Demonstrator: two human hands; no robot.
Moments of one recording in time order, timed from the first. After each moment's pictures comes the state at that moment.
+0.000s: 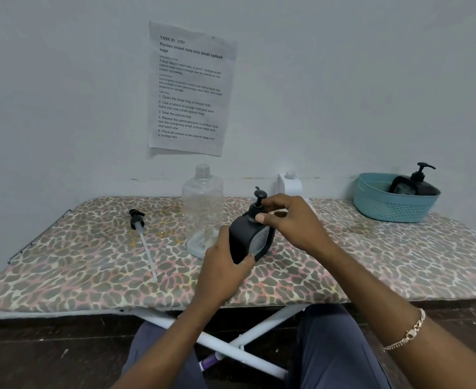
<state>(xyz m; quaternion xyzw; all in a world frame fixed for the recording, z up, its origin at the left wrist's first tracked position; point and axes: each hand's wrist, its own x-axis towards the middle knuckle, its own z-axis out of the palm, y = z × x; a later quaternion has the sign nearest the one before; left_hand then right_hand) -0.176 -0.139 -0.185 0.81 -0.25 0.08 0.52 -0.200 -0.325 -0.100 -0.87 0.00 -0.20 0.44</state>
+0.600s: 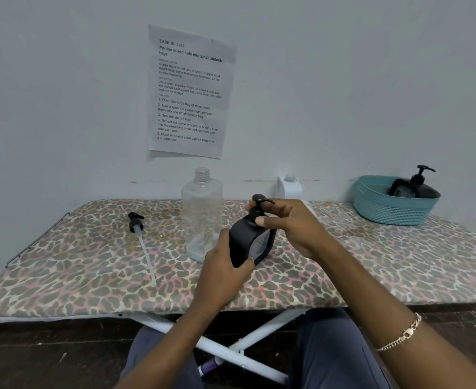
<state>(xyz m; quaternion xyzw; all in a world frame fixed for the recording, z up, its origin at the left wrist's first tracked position) -0.174 -0.139 -0.183 0.81 -0.26 0.08 0.52 -0.194 -0.329 -0.105 -0.74 -0.07 -0.10 0.67</state>
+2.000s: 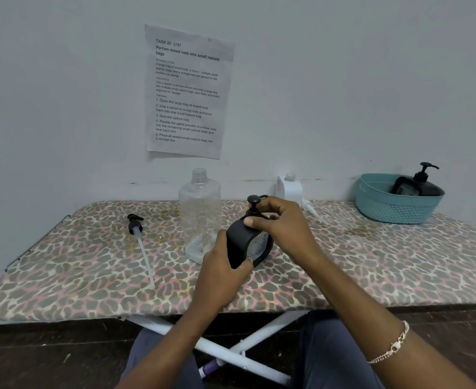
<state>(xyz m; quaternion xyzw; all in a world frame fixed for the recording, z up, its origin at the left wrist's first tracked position) -0.173 -0.140 -0.184 0.81 -0.25 0.08 0.52 -0.188 -0.311 -0.114 -0.78 -0.01 -0.23 0.59</state>
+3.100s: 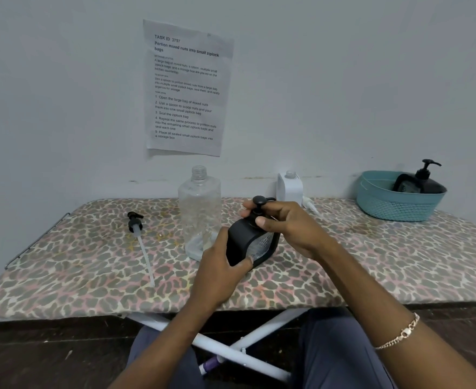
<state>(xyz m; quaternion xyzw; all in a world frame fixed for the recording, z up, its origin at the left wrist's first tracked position) -0.173 -0.137 -0.179 0.79 -0.27 0.06 0.54 -0.189 -0.335 -0.114 -0.72 -0.12 -0.05 0.68</state>
